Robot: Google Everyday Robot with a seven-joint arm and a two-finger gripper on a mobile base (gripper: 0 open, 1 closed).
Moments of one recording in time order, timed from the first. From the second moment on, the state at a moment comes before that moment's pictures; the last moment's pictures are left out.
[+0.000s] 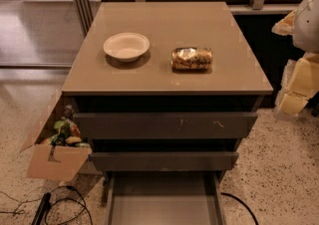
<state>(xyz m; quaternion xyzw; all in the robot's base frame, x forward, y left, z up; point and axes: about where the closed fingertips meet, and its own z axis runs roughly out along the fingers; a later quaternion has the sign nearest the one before) 0.438 -0.217 0.976 -0.60 0.78 -0.03 0.16</state>
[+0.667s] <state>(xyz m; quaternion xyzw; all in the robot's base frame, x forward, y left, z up) 0.447 -0.217 0.977 -0.61 0.77 -0.05 0.16</state>
